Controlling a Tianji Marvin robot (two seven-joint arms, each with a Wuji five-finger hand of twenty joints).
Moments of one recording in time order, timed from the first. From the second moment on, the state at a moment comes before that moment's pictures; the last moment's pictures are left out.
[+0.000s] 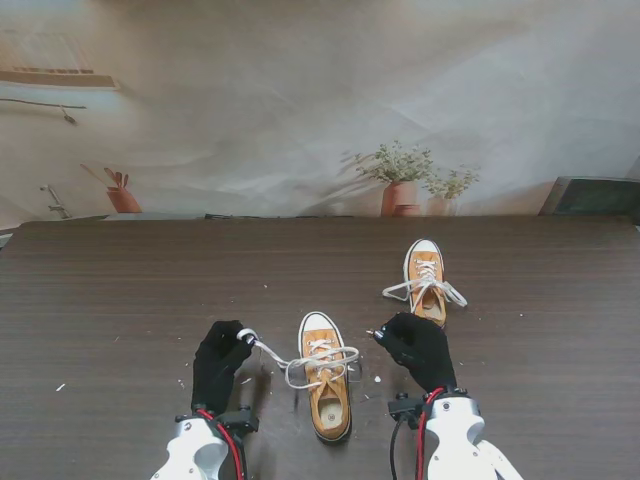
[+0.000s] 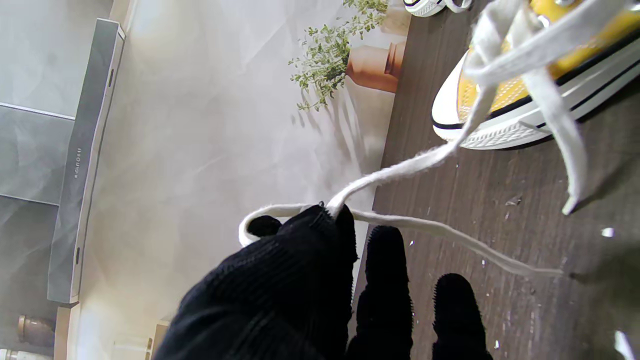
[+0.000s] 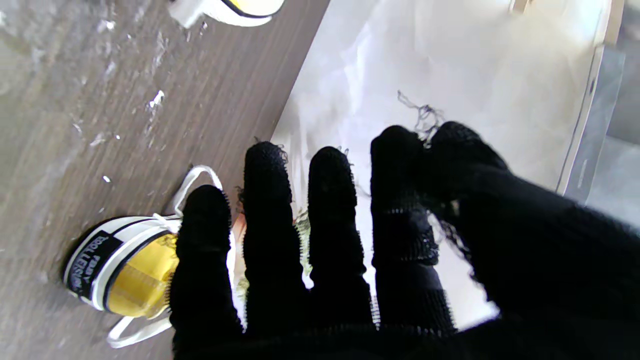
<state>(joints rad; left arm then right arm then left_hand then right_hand) 1.94 -1.28 -1.17 -1.72 -0.32 -0.34 0.46 -1.93 -1.25 1.17 -1.77 -0.23 -0.13 -0.49 1.23 -0.32 0.49 -0.03 0.50 0.01 1.20 1.09 0.71 0.21 0.63 1.16 0.39 0.23 0.71 0.86 -0.08 0.34 0.76 0.82 0.54 -0.76 1.23 -0.29 1.00 0.00 1.07 0.48 0.90 0.13 0.96 0.51 0.83 0.23 0.70 0.41 0.32 0.42 1.15 0.59</state>
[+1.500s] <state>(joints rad) 2.01 -1.27 -1.17 -1.71 -0.34 -0.41 0.41 -1.57 -1.10 0.95 -1.39 -0.96 -0.30 -0.50 1.23 -0.31 0.46 -0.01 0.50 0.01 1.19 0.96 0.71 0.21 0.62 1.15 0.39 0.23 0.71 0.86 -0.08 0.34 0.78 0.80 0.66 -0.85 1.29 -0.27 0.79 -0.33 0.81 0.32 0.79 0.05 0.87 0.49 0.82 0.16 0.61 0.39 0.32 0.37 1.08 0.58</state>
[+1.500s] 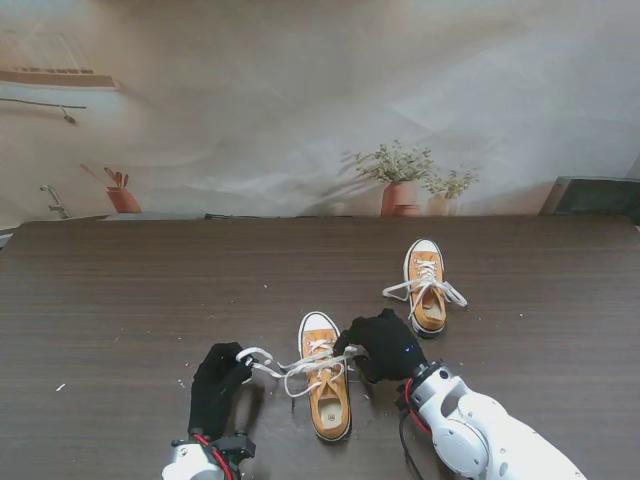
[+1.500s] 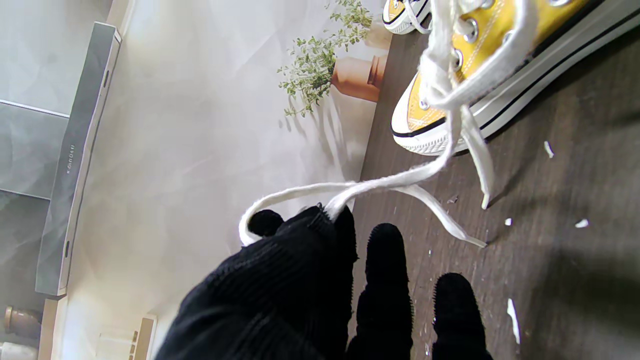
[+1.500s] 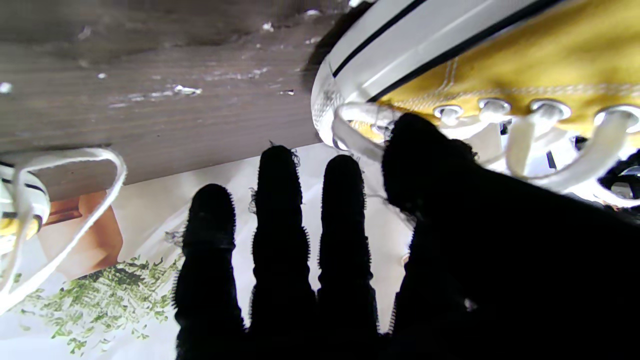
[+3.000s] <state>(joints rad) 2.04 -1.28 -1.22 -1.84 -0.01 -0.22 0.53 -1.82 -1.11 1.19 -1.65 -1.02 -0.30 -0.54 1.23 -0.30 0.46 -0.01 0.48 0.01 1.19 0.92 0.71 0.22 0.63 1.15 0.39 0.24 0.78 0.86 -0.08 0.34 0.78 0.79 0.56 -0.73 1.27 -0.28 0.89 -0.26 0.93 0.53 1.00 0.06 0.90 0.53 0.88 0.18 0.60 0.39 0.39 0.38 1.11 0.58</state>
